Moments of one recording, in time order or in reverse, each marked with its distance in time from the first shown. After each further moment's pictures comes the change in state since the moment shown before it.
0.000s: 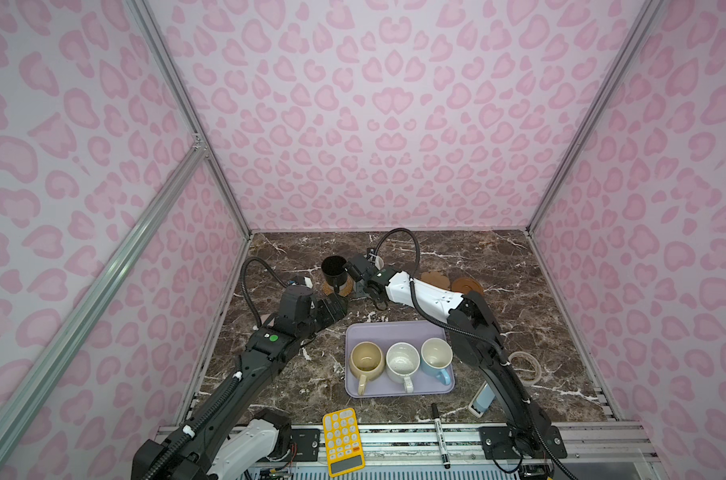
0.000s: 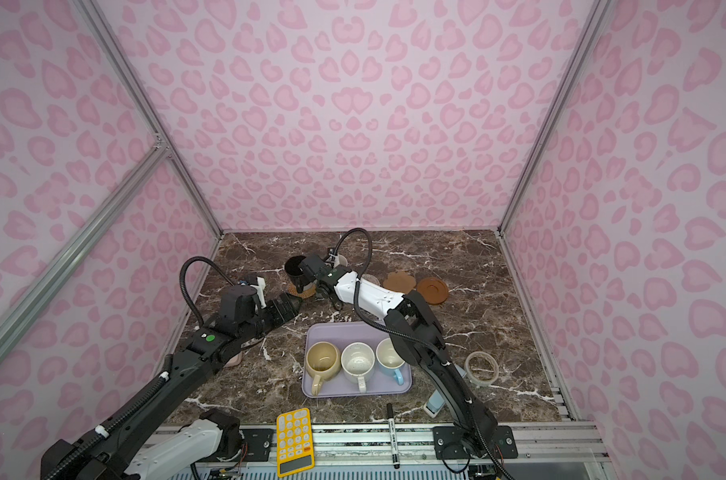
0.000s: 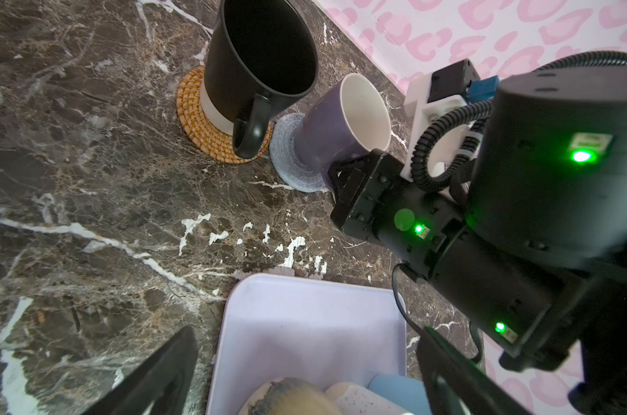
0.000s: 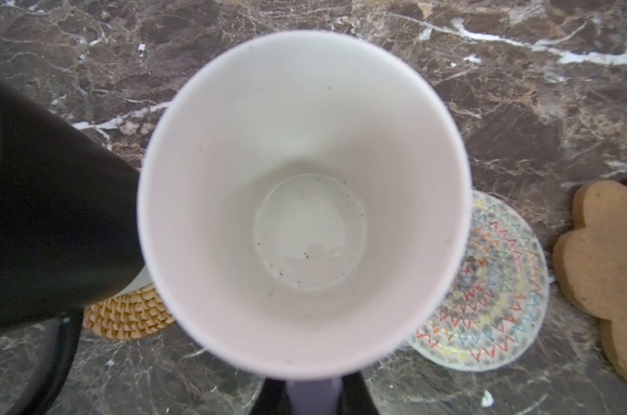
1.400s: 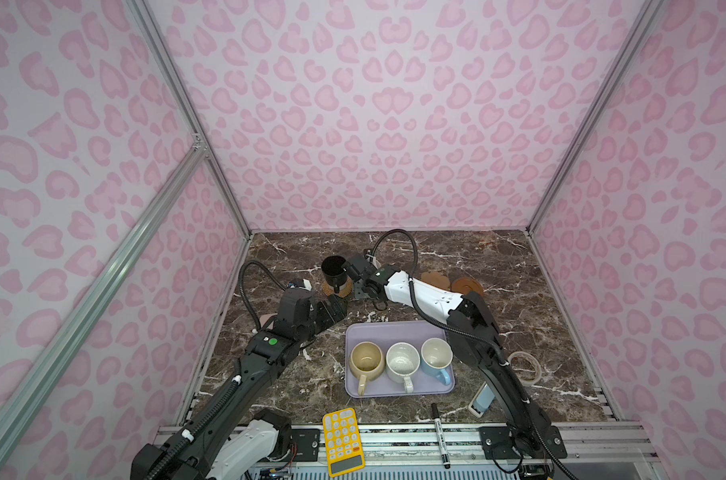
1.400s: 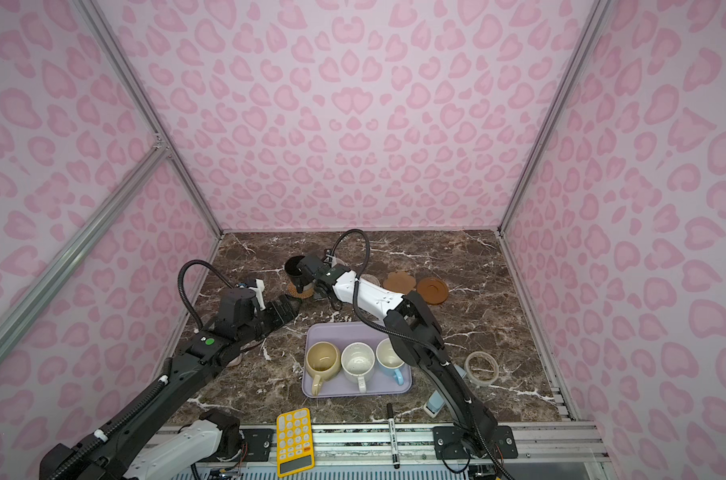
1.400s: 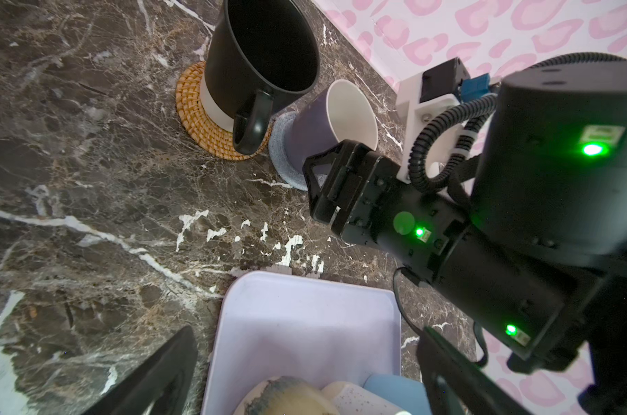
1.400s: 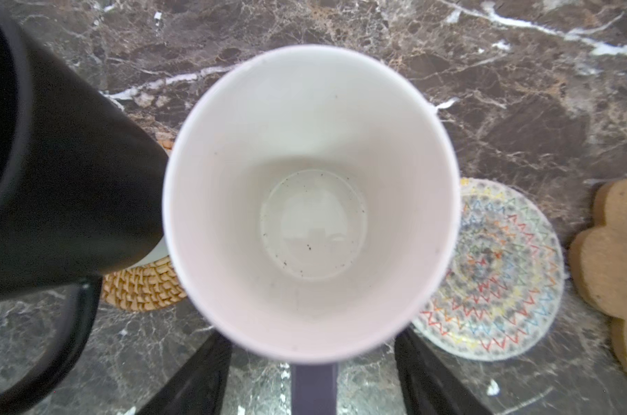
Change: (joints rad) left arm 0.000 -0.023 -0.029 0.022 0.003 -0.025; right arm 0.004 -0.007 0.024 -0.045 -0.049 -0.027
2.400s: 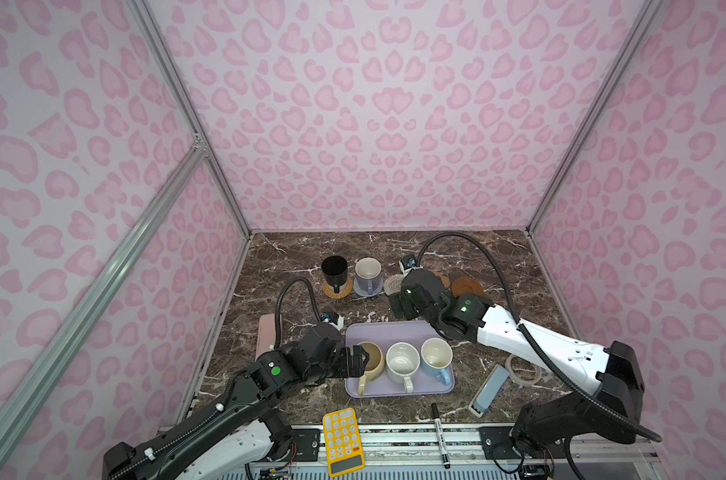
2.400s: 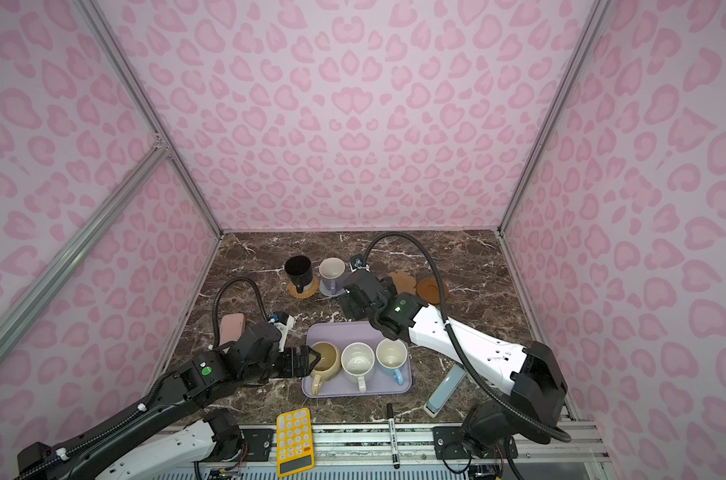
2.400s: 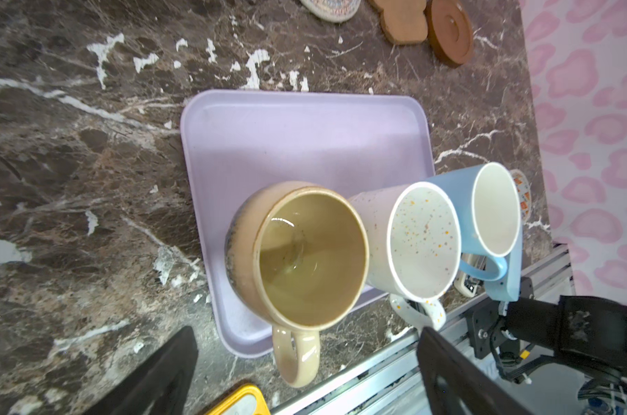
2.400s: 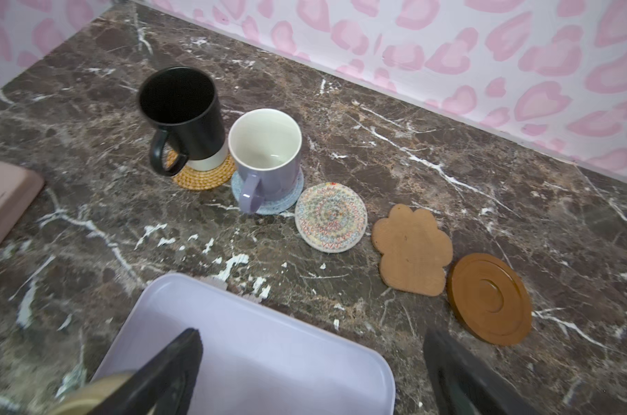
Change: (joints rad) left arm -0.483 -0.140 -0.008 -0.386 -0.113 0.051; right arm 0.064 -0.933 -0.843 0.225 0.024 -0.382
